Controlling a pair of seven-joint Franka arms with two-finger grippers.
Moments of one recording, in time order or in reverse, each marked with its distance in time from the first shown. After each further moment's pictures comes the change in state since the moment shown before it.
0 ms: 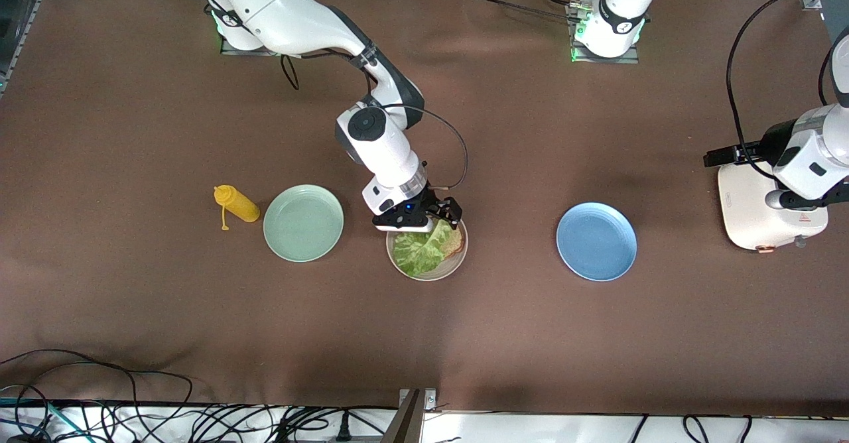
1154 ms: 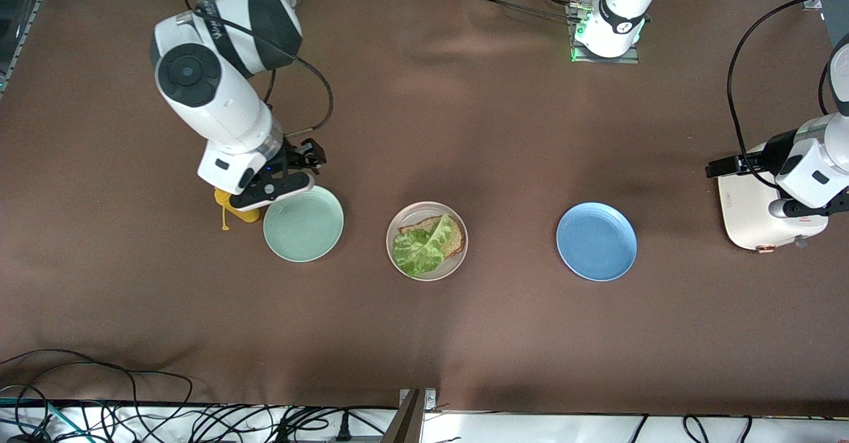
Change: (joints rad) left arm 0.010 0.019 -0.003 0.004 0.000 0.060 0.011; right arm -0.217 -0.534 -0.130 -0.192 -0.003 -0.784 -0.818
